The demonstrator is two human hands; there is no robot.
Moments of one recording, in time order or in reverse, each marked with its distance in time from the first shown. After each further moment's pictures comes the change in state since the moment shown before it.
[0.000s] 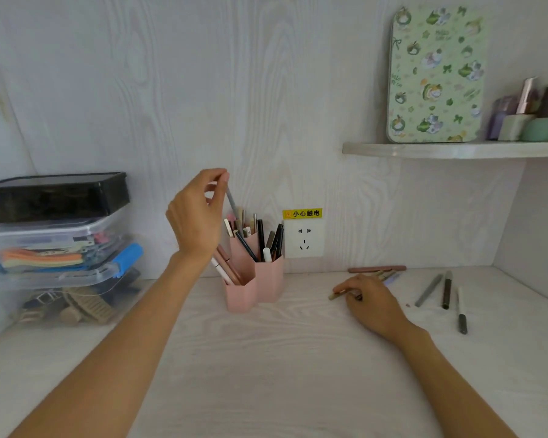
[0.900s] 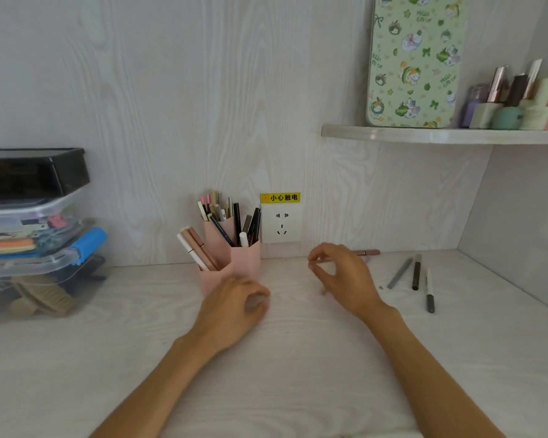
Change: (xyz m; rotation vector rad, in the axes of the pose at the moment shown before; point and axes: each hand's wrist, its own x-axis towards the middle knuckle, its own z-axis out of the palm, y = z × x) left_hand -0.147 -0.013 0.006 0.105 -0.978 0.082; right_hand -0.001 -0.023 -0.008 0.045 0.203 -0.164
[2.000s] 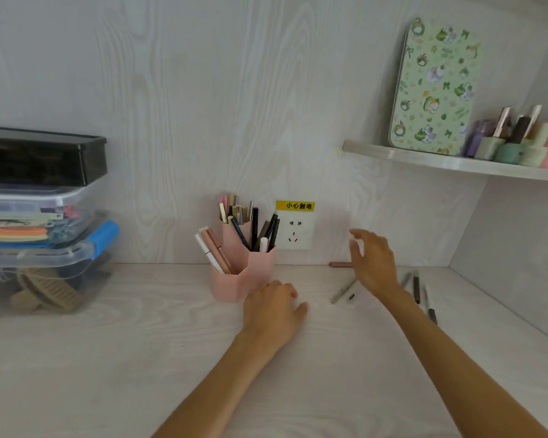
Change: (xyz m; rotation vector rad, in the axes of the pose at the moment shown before) left_hand 0.018 0.037 0.011 -0.035 -0.054 -0.175; right_hand 0.036 0.013 -0.015 -0.273 0.135 0.267
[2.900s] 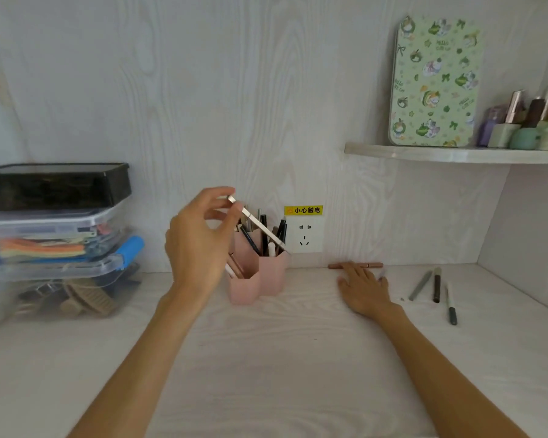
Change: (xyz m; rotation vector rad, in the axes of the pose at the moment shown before) left_hand -0.016 -0.001 -0.142 -0.424 0.782 -0.007; right_hand -0.024 0.010 0.043 -0.203 -0.465 0.070
